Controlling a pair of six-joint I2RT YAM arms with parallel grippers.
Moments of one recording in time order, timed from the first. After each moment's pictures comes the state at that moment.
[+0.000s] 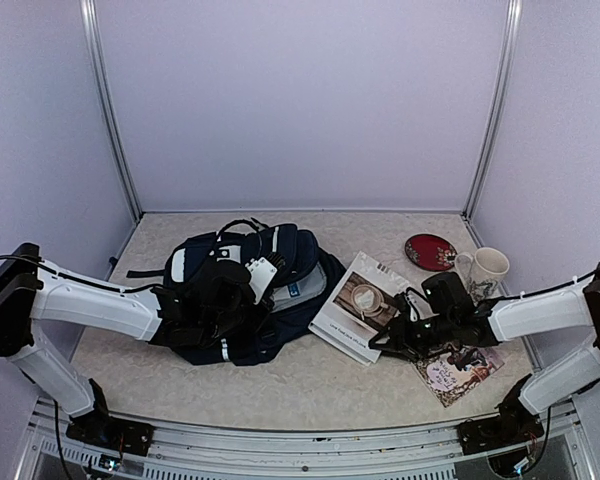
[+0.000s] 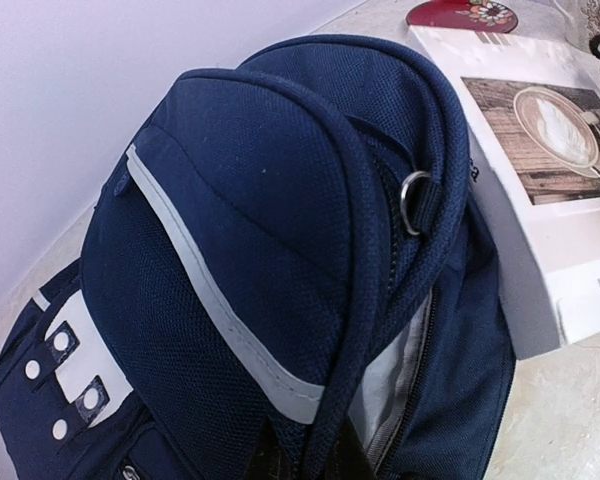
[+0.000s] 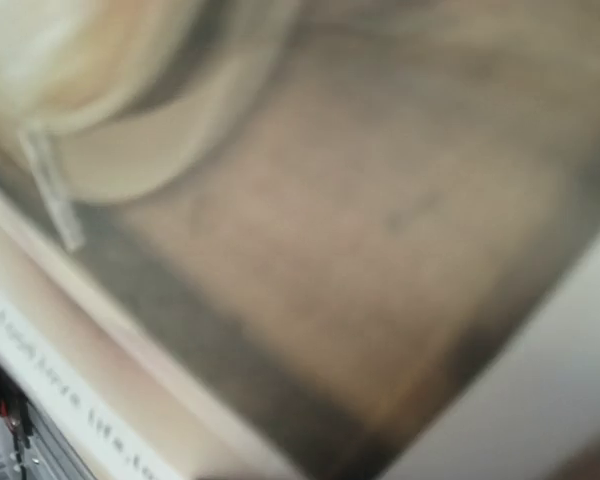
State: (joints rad) left arm -1.01 1.55 0.79 0.25 -0.45 0.13; right arm 0.63 1.37 0.46 0.11 -0.47 0.89
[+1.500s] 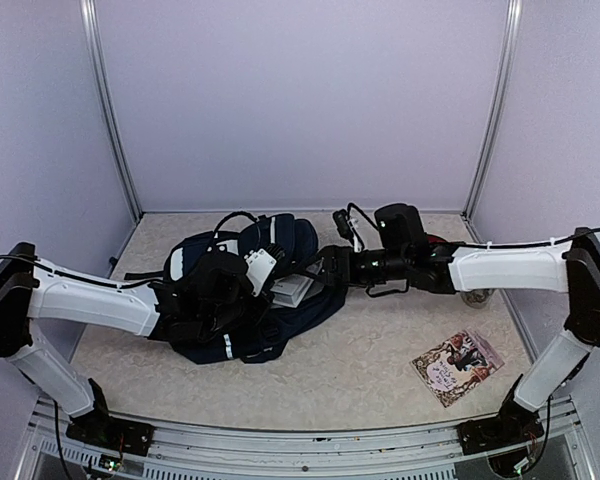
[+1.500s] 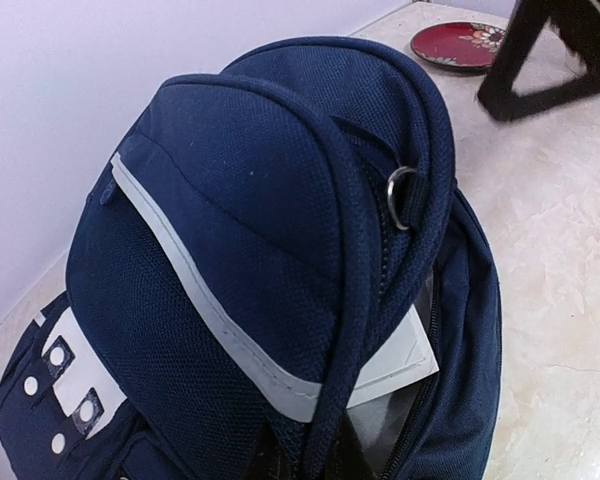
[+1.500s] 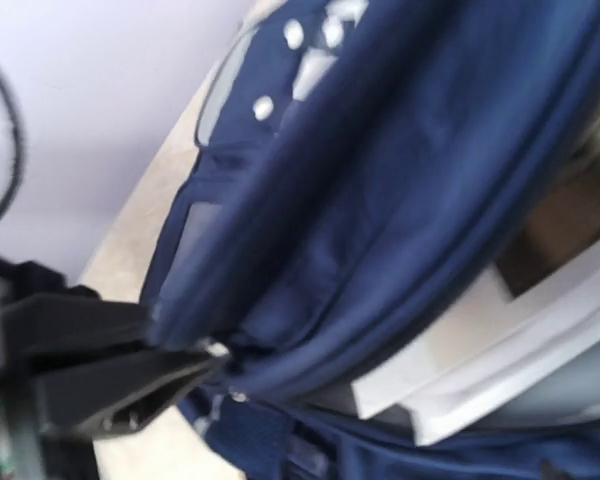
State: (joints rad) left arm -0.99 1.54 0.82 0.26 -0.43 0.14; right arm 0.76 1.61 1.03 0.14 -0.40 0.60
